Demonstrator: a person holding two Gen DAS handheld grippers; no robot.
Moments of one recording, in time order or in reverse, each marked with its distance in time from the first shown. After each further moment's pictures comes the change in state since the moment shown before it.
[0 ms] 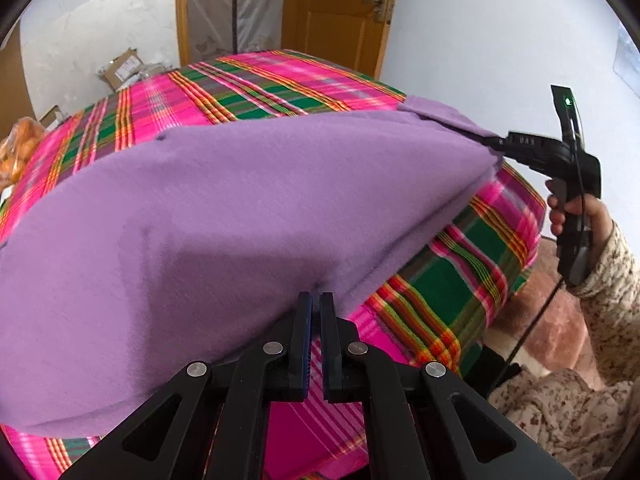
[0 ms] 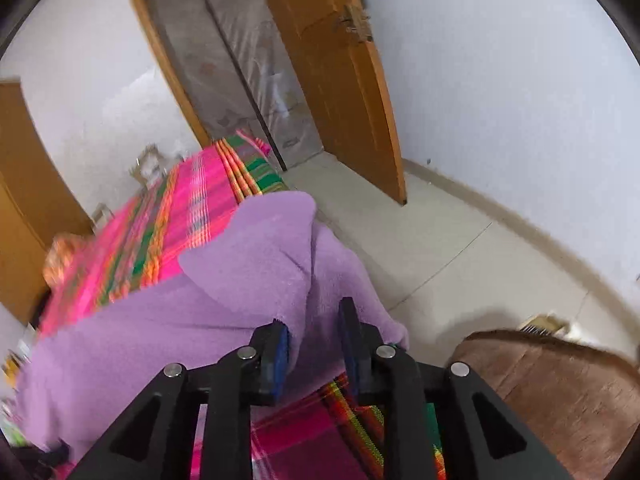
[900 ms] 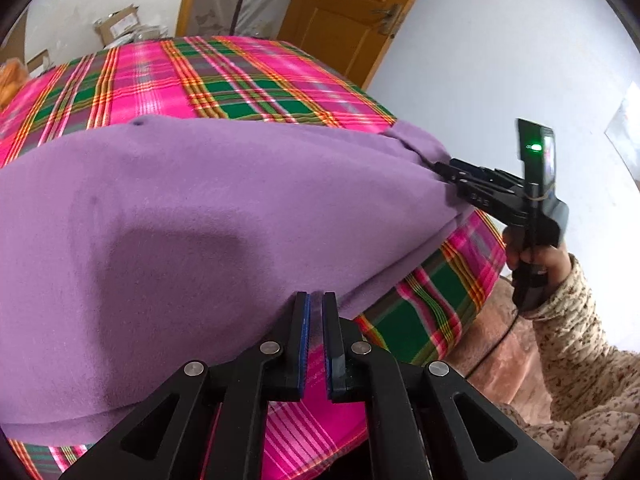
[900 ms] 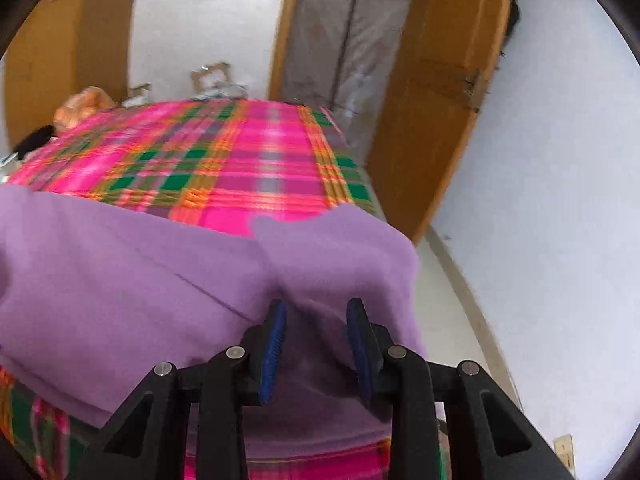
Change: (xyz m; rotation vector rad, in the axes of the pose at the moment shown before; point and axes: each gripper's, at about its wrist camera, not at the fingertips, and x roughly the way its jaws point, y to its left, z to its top) left arm 0.011 0.013 0.023 -0.182 0.010 -0.191; right arm 0.009 0.102 -0.012 -0.641 0.011 -0.104
